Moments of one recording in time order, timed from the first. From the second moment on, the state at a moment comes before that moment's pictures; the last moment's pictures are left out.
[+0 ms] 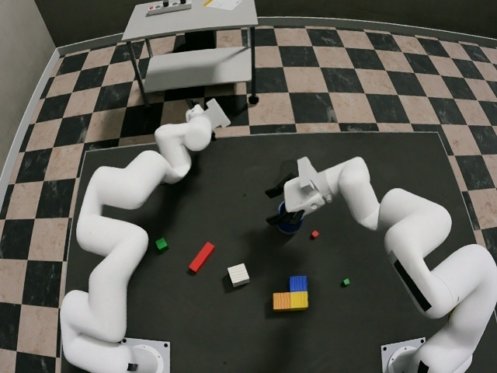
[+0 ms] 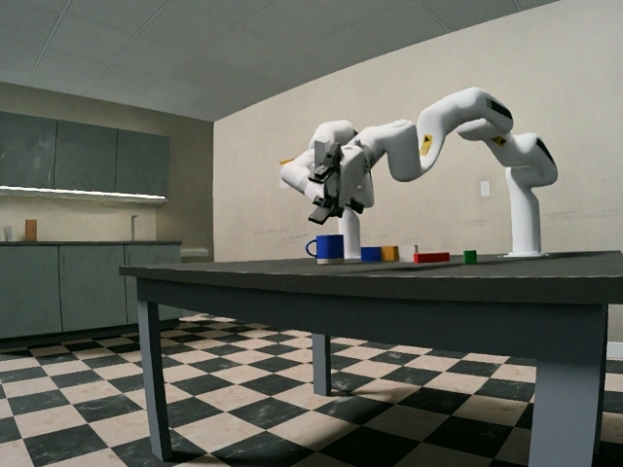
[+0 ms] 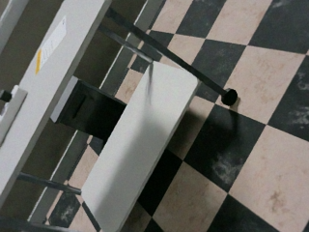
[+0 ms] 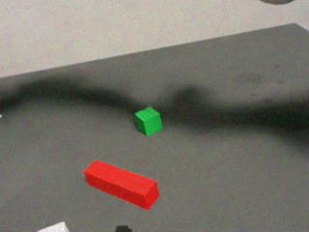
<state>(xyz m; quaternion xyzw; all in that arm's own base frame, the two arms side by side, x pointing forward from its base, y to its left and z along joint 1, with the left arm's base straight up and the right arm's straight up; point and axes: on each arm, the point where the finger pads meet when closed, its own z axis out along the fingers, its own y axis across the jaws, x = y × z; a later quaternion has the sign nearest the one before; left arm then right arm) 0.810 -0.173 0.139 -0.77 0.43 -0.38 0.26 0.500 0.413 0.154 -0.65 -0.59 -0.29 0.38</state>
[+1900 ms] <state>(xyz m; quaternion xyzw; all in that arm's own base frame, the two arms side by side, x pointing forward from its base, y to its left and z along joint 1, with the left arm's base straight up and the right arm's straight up) 0.419 -0.297 0.136 -0.99 -0.06 -0.09 0.01 0.532 -0.084 0.201 -0.94 -0.12 -0.20 0.25</state>
